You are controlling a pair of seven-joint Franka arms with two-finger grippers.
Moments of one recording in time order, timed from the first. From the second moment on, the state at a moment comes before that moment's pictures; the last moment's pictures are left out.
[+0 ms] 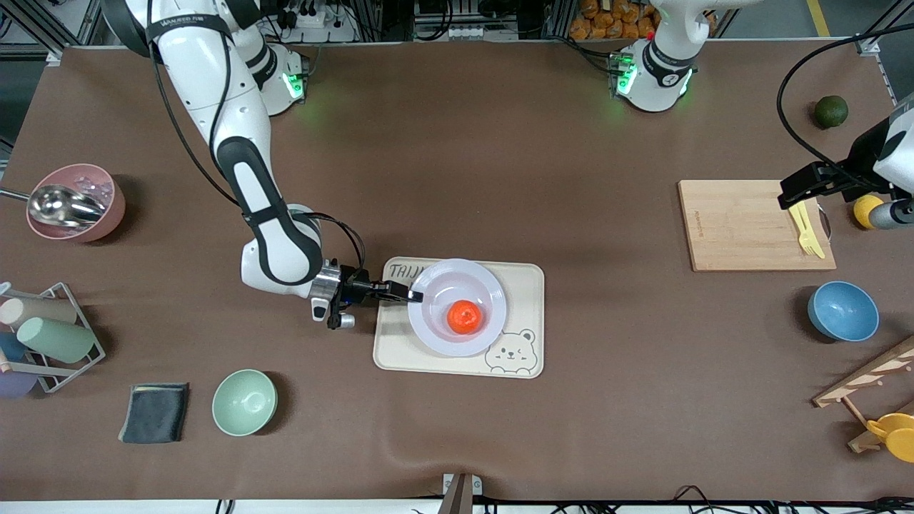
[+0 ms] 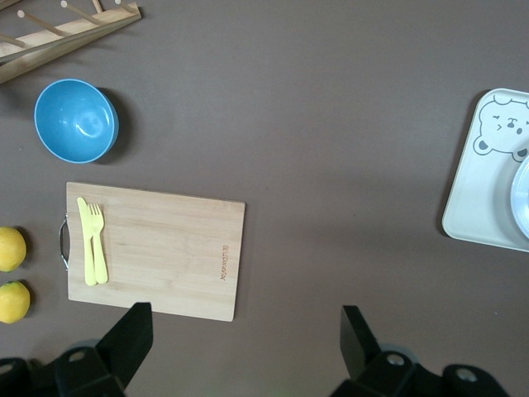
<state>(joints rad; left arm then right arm) 0.04 0.05 -0.09 -1.52 0.02 1.54 -0.16 0.42 0.74 -0.03 -1.76 1.65 2.23 -0.73</state>
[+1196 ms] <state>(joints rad) 0.05 0.05 -0.08 -1.52 0.02 1.54 -0.16 0.40 0.68 -0.07 -1.72 1.25 2.23 -0.34</state>
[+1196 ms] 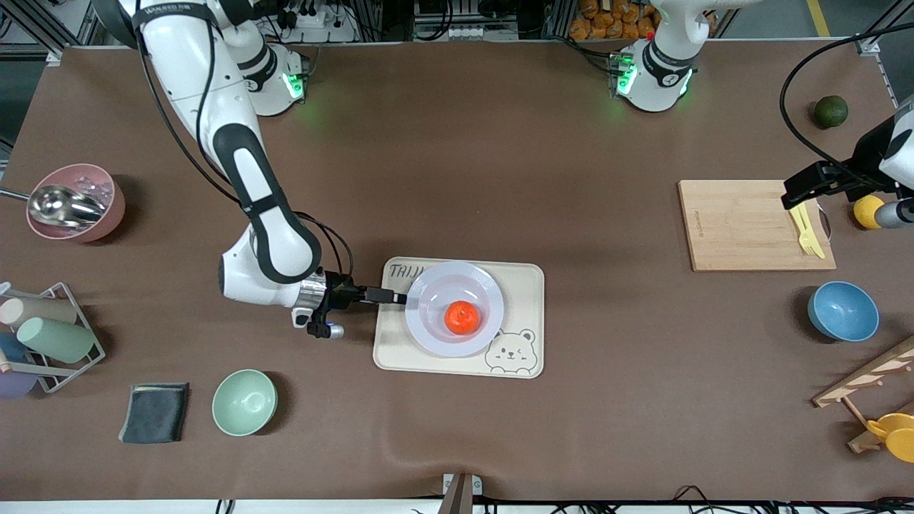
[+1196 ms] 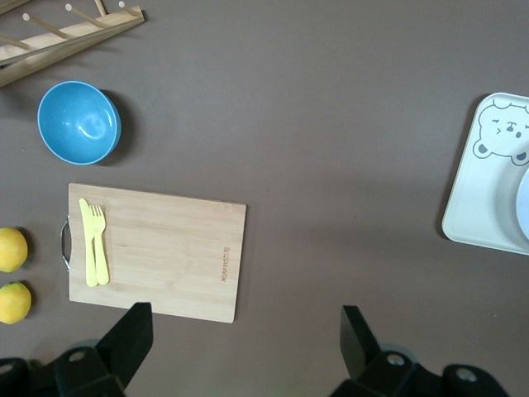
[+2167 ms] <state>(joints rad) 0.04 0.05 -0.08 -1.51 0.02 1.54 -0.16 0.29 0.47 -0.28 -1.72 0.73 1.73 -0.25</state>
